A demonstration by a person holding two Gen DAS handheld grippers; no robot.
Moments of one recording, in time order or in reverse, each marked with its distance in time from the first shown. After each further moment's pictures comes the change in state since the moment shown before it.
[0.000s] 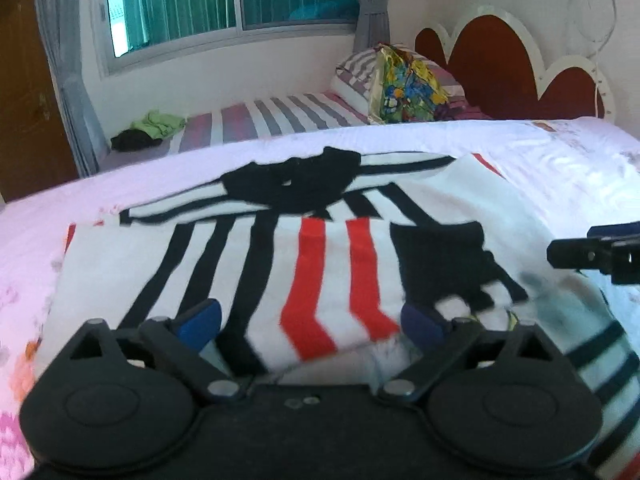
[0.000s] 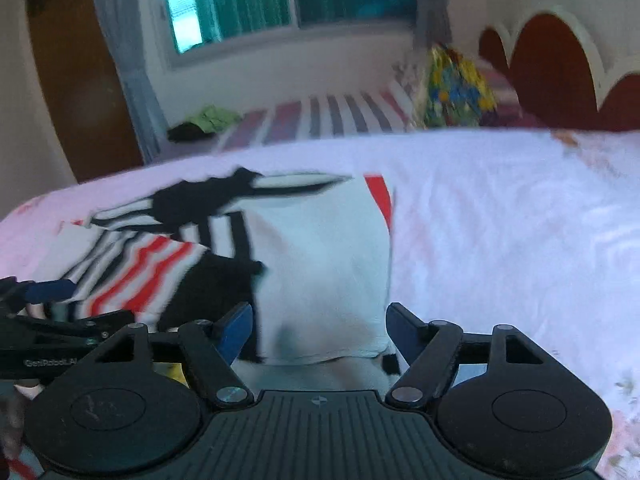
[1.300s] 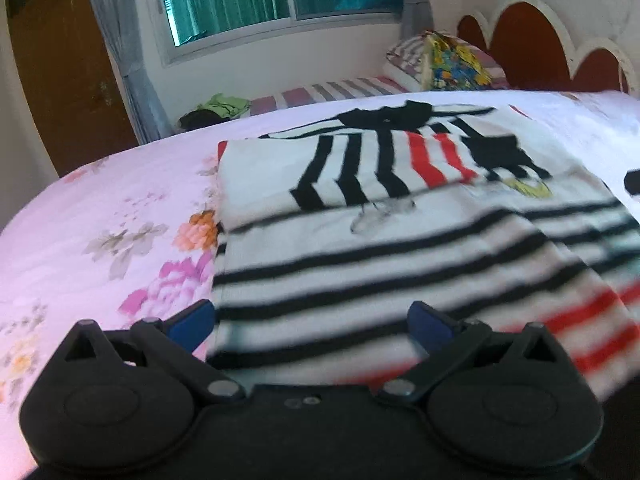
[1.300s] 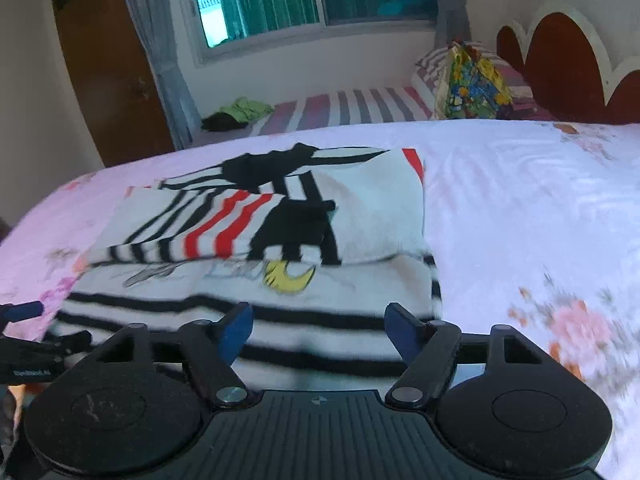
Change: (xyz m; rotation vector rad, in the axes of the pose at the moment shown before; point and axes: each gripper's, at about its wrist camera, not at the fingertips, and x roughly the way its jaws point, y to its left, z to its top) left arm -0.122 0.062 -0.101 0.004 0.021 0.169; right arm -0.103 0.032 -0.054 0.048 0.013 0.100
